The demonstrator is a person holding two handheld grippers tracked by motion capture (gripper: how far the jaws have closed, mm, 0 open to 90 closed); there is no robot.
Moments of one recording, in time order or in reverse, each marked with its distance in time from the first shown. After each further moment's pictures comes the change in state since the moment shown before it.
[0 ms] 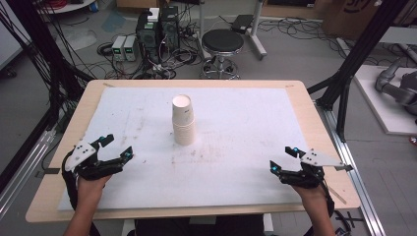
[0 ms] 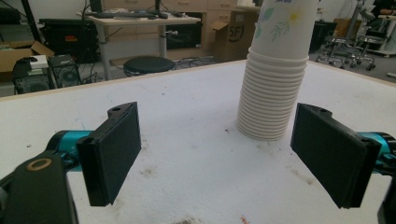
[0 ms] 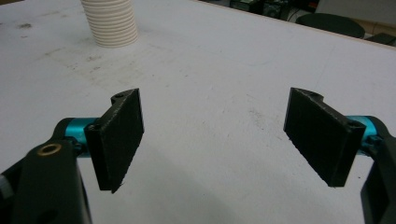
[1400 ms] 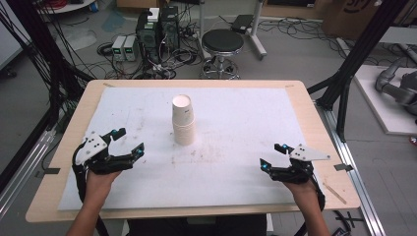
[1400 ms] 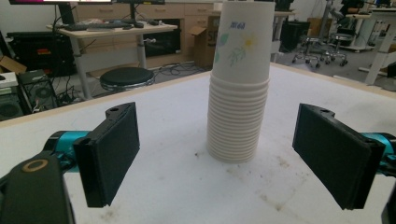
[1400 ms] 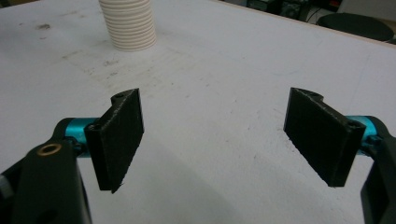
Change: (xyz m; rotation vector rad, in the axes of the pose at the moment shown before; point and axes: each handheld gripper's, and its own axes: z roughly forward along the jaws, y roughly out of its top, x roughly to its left) left arm -0.022 0.026 0.021 -0.018 -0.096 0.035; right arm 0.011 0.012 0.023 0.020 0.067 -0.020
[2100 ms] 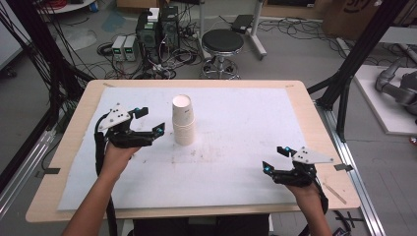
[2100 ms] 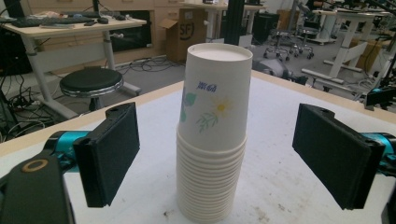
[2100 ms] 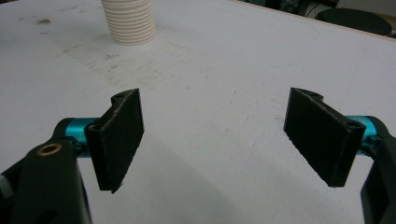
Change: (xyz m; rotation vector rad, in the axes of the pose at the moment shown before) left arm -0.008 0.054 0.066 0.054 -0.124 0.003; right arm 0.001 -0.005 -0.010 0.008 -0.011 0.008
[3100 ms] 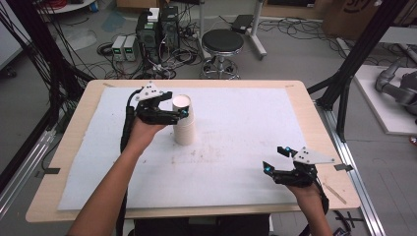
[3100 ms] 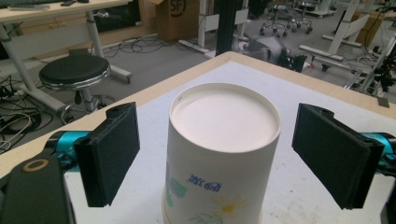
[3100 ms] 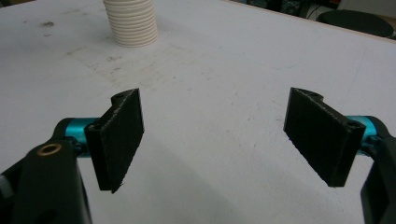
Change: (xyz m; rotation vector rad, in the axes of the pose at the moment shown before) left arm 0.001 0.034 0.080 0.116 -0.030 0.012; right arm 0.000 0.000 -0.002 -0.007 0.005 -0.001
